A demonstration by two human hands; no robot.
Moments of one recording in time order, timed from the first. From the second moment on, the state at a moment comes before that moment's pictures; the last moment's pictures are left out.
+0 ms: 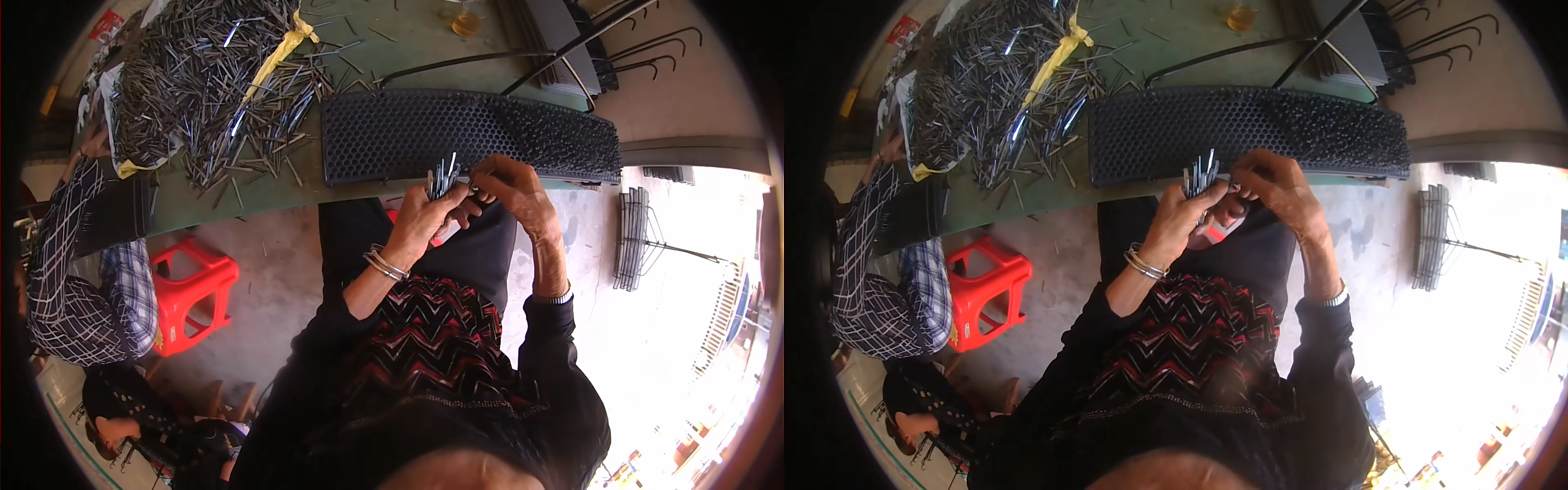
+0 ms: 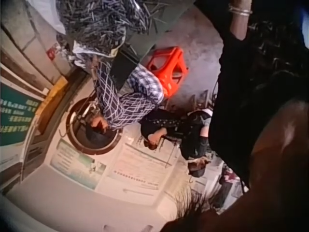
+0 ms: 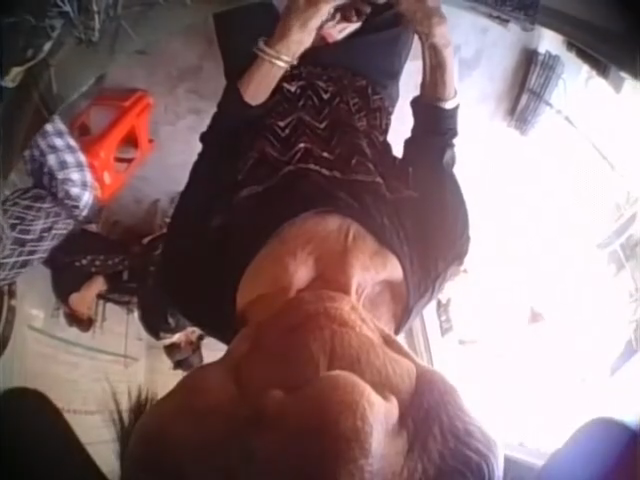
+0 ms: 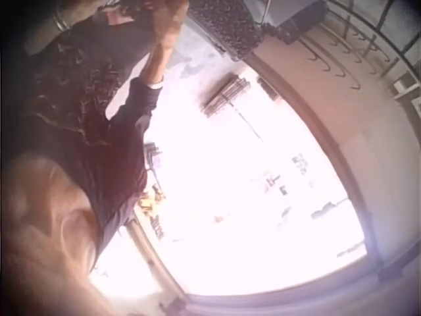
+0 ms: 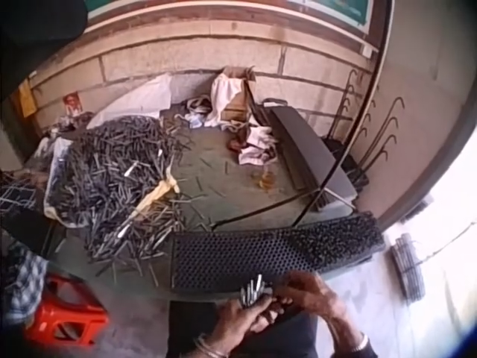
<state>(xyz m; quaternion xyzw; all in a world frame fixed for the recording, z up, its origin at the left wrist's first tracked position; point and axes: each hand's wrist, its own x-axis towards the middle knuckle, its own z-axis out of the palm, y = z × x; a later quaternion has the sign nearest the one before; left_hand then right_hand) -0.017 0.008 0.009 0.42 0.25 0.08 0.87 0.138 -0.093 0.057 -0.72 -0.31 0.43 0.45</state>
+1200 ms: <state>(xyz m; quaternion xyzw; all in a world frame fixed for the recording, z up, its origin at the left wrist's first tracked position) -0.016 -0.006 -0.006 0.19 0.32 0.04 0.93 0.180 -0.053 0.021 -0.83 -0.41 -0.16 0.35</state>
